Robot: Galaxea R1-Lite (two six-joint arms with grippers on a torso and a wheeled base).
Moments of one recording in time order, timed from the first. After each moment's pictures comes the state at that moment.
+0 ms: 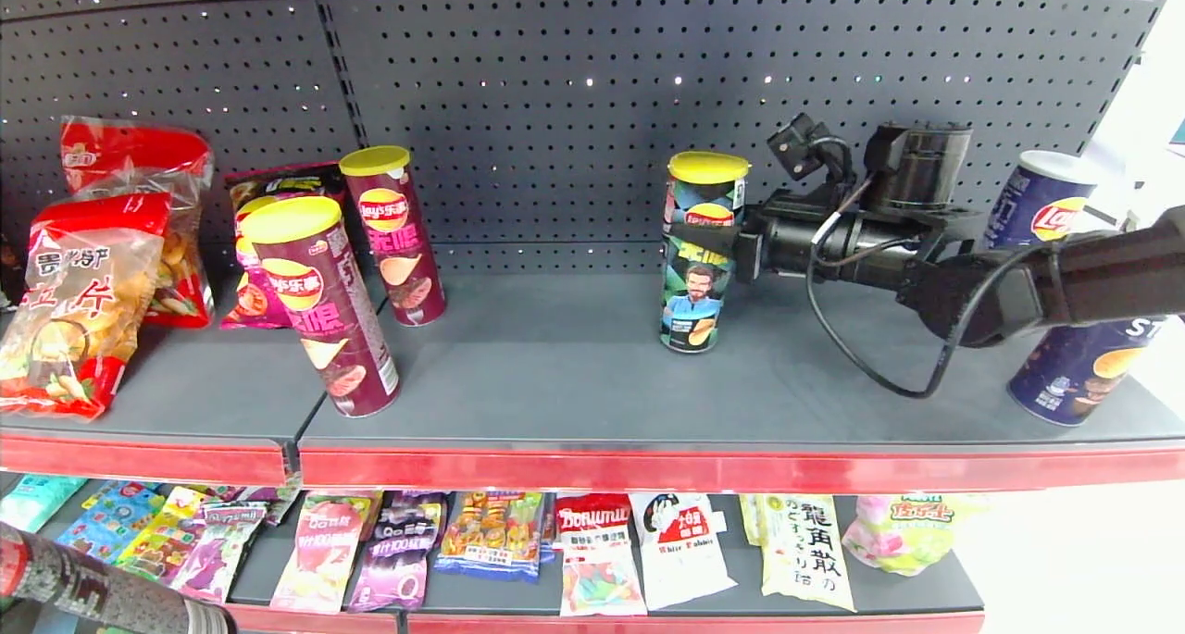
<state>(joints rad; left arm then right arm) -0.02 0.39 -0.39 0.06 -0.32 0.13 0.34 1.99 -1.31 -0.61 0.59 -0.18</state>
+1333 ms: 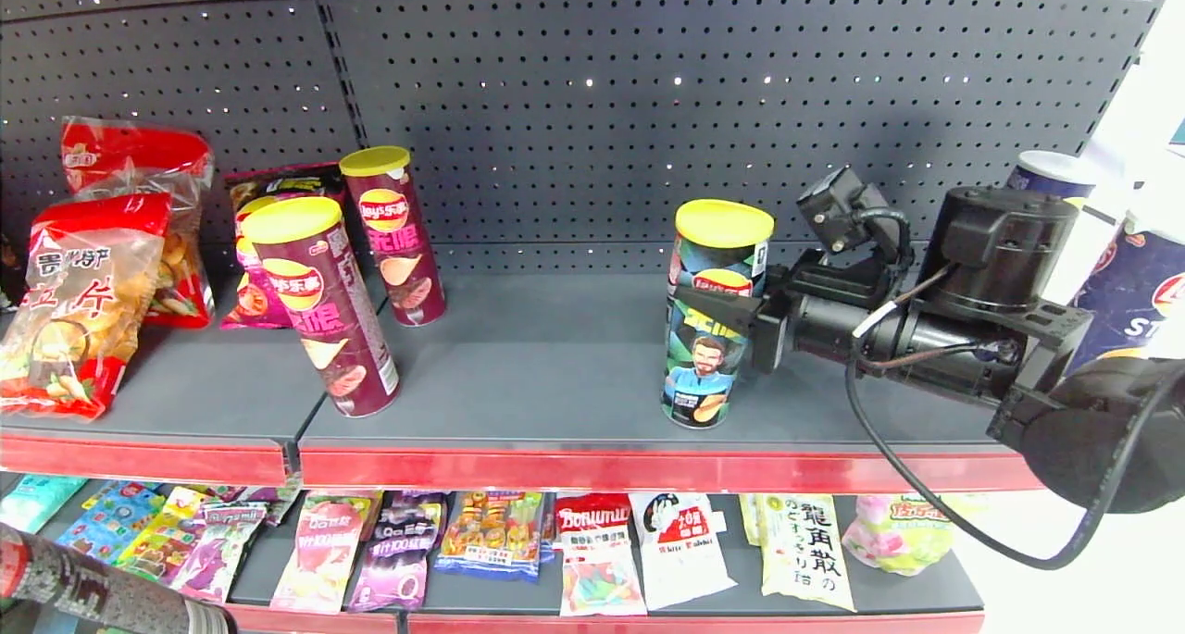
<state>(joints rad) -0.02 0.39 -0.38 0.06 -0.32 0.13 0.49 1.76 -0.83 -0.87 0.38 -0.15</state>
